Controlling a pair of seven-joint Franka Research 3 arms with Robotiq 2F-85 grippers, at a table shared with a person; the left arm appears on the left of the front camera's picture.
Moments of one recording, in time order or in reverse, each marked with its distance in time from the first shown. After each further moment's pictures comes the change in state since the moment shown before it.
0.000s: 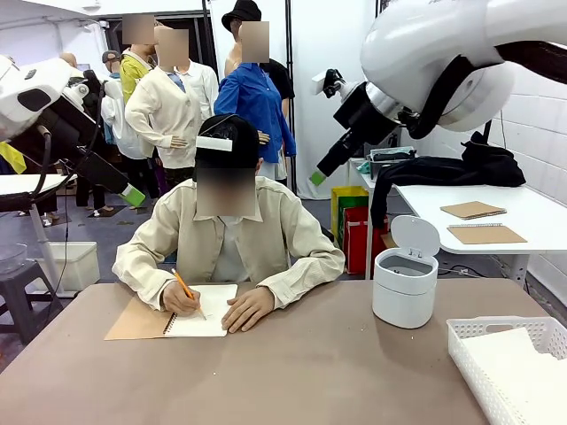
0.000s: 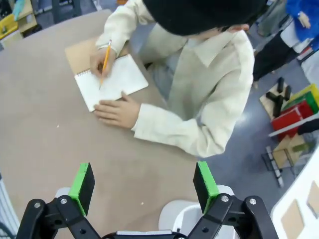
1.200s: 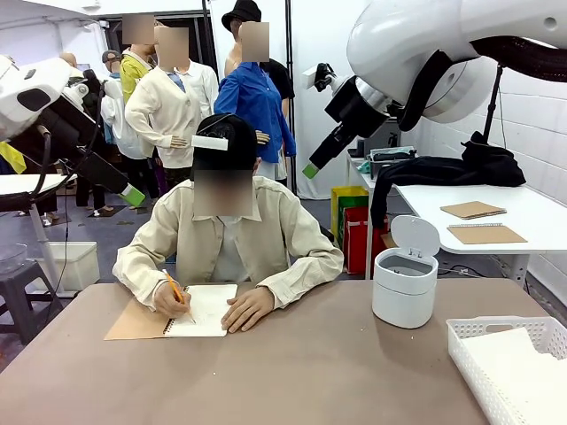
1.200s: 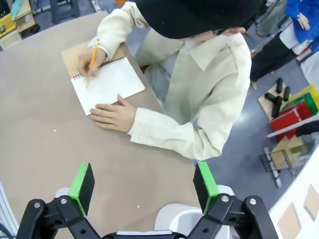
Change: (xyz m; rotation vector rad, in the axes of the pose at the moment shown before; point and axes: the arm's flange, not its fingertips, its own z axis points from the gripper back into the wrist) left arm 0.000 0.000 0.000 0.000 0.000 0.000; right arm 0.015 -0.007 -0.004 0.002 0.013 0.007
